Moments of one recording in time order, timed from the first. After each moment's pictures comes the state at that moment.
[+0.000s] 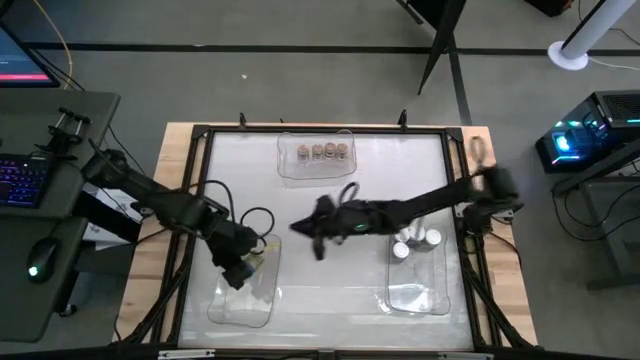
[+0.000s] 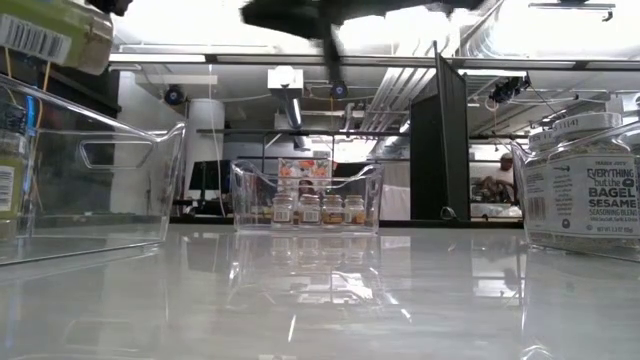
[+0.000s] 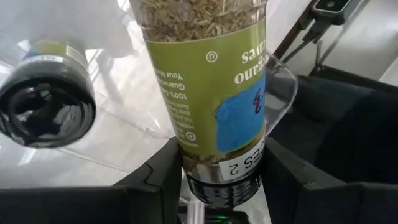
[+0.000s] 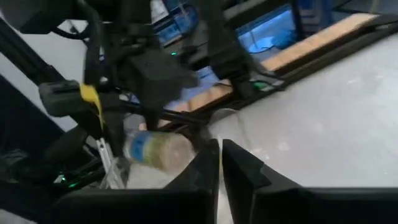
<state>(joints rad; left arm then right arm) -0.44 1.26 1.05 -0.94 0.37 -1.17 0.19 1.75 1.14 0.42 0.17 0.51</state>
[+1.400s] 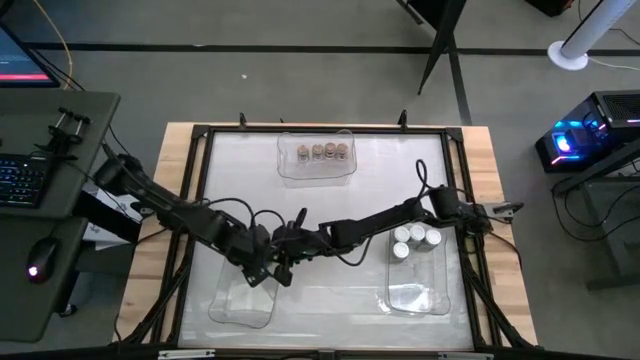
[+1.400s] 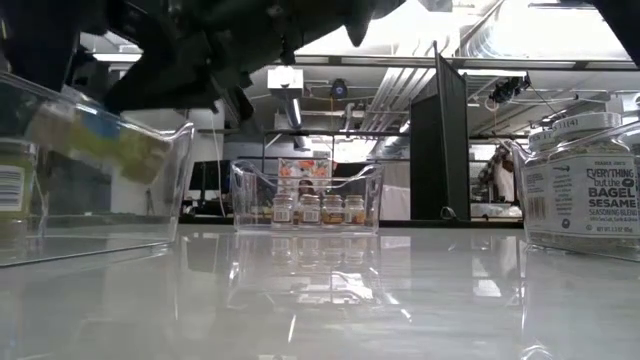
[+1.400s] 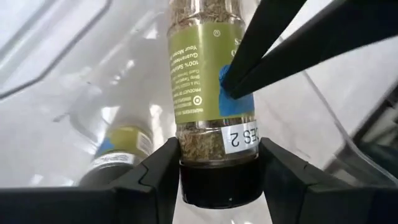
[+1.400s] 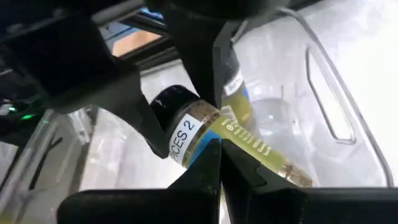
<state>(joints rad) -0.46 1.42 1.05 -0.91 0.03 -1.13 0.23 2.25 1.72 0.02 0.08 0.50</state>
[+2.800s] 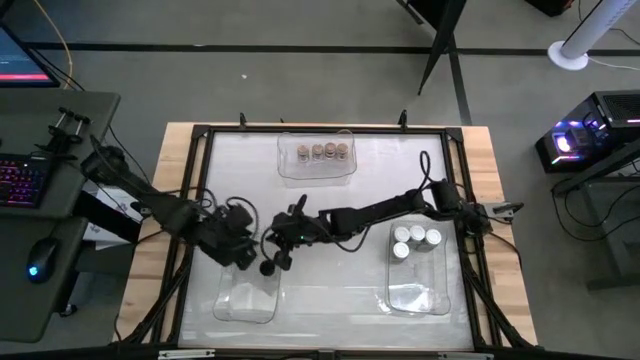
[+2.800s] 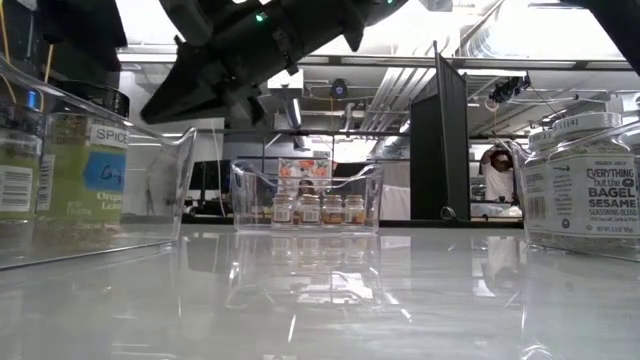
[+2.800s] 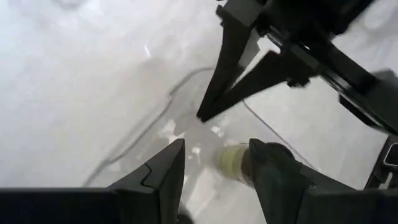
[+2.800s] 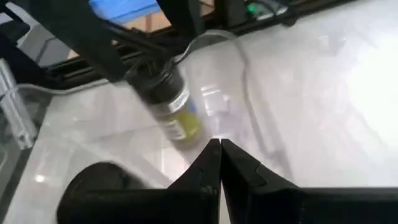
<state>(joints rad) -0.55 1.23 1.05 -0.98 -0.40 -1.17 0.17 2.23 1.72 -0.03 0.13 0.37</state>
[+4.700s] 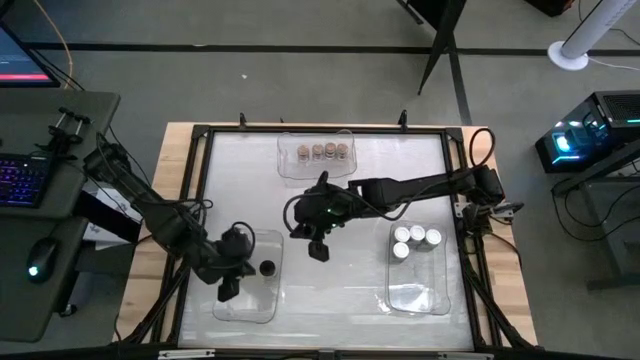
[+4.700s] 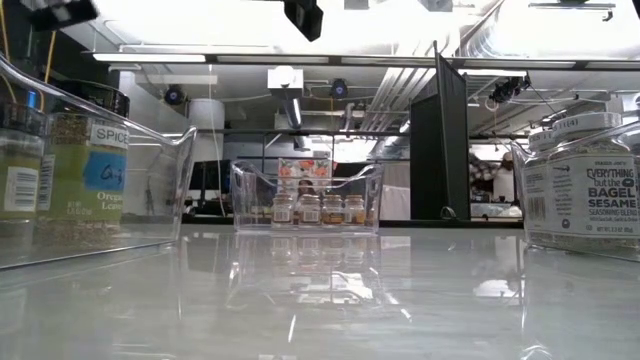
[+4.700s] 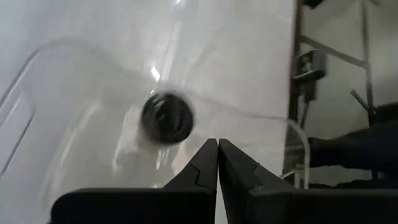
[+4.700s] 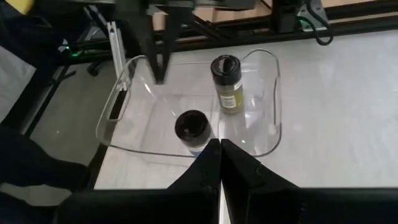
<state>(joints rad) -0.70 1.20 0.98 -0.73 -0.27 -0.91 0.13 1.89 1.72 -0.45 -0.14 0.18</state>
